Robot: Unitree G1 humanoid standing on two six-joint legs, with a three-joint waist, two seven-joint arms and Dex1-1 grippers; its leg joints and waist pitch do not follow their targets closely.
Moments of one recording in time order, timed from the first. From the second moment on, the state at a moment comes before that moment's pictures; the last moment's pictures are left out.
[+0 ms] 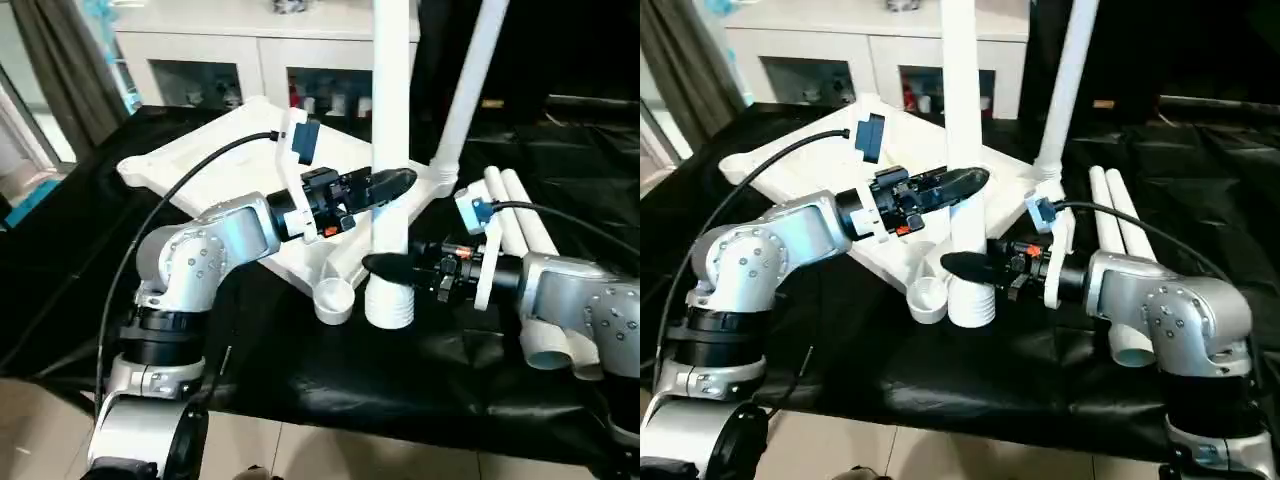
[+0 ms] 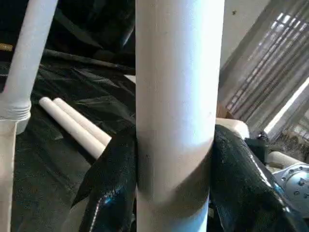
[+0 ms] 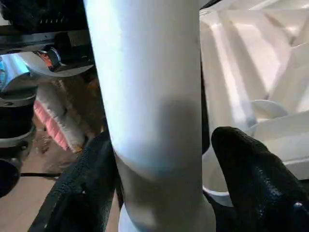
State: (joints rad) left arm -0.71 0.13 0.04 0.03 -0.79 0.93 -0.60; right arm -0.45 -0.47 -0.08 -0.18 0.84 1.16 0.69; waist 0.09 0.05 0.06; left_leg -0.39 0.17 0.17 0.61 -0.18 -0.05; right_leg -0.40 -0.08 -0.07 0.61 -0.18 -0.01
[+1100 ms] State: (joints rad) left arm -0.71 0.17 -0.02 0.00 -0.78 0.93 -0.66; right arm -0.47 -0.50 0.00 -0.15 0.83 1.18 0.75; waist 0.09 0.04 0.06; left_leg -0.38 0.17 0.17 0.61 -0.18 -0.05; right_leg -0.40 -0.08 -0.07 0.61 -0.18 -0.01
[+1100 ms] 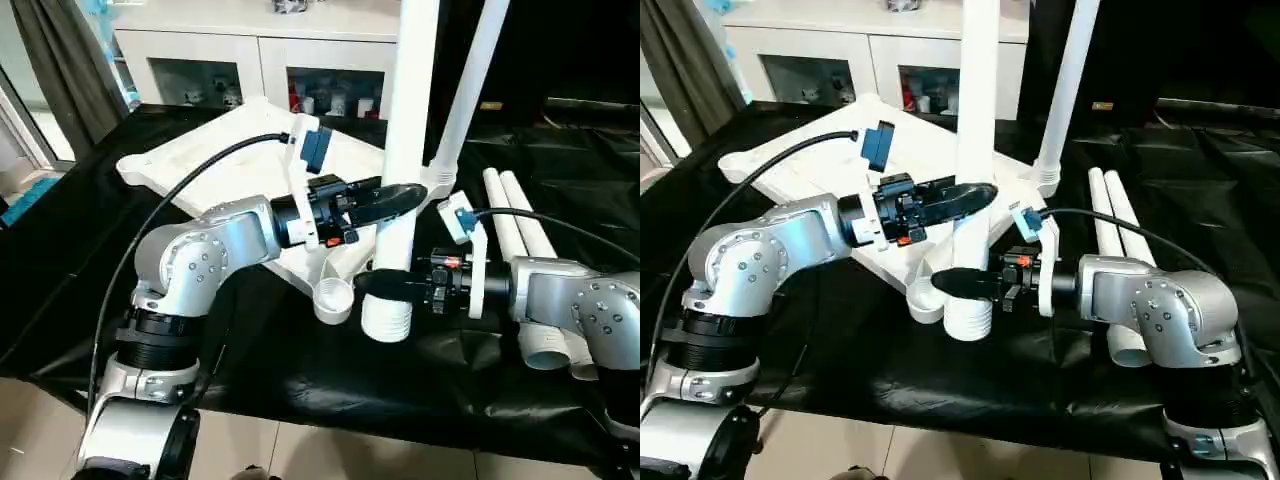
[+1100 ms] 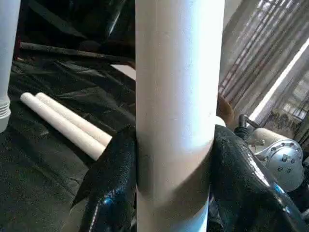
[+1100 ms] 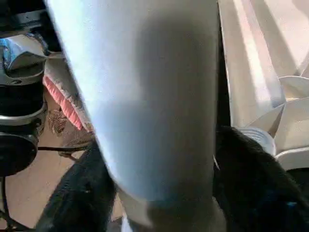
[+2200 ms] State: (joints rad) left arm -0.73 0.05 0.19 0.10 -0.67 0.56 -0.40; right arm -0.46 -0.33 -0.11 -0.15 0.70 0.95 0.48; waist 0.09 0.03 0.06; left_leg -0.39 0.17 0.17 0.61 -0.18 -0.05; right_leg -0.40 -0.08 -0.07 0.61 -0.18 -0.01
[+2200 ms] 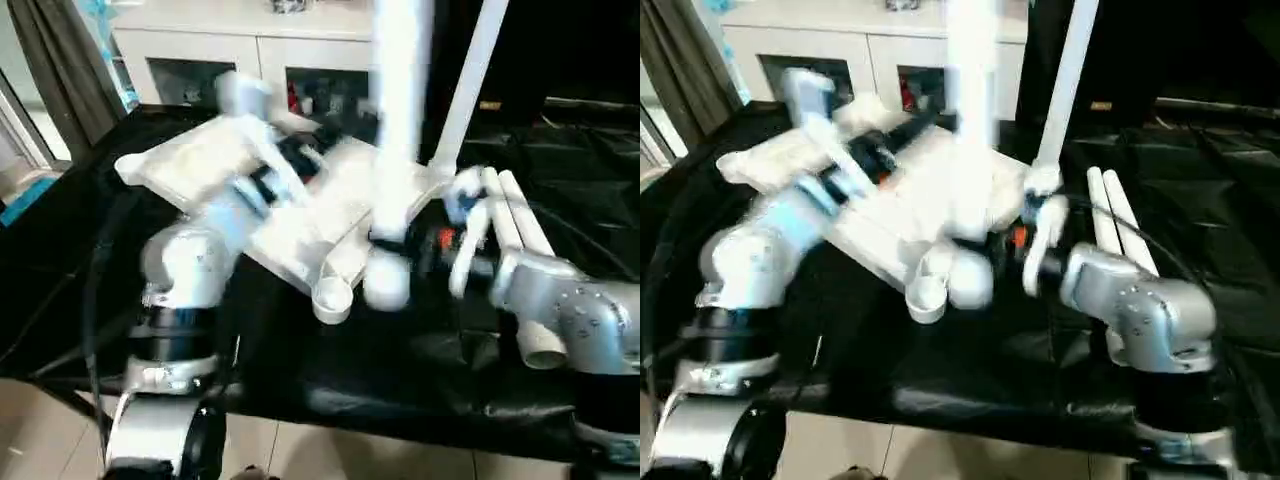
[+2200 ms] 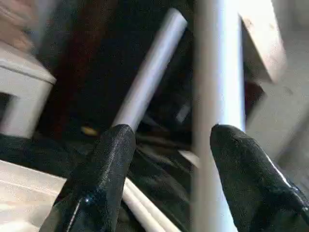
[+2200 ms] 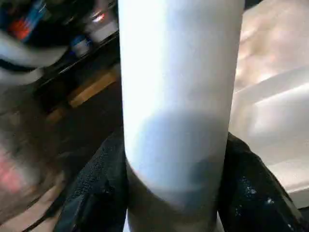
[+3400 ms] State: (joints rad) left arm -0.73 0.06 -0.04 0.03 -0.41 0.53 -0.37; right arm -0.18 -0.26 0.09 -0.38 0.44 0.71 0.31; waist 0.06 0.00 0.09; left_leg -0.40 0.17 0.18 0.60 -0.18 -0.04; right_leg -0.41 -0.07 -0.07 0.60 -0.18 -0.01
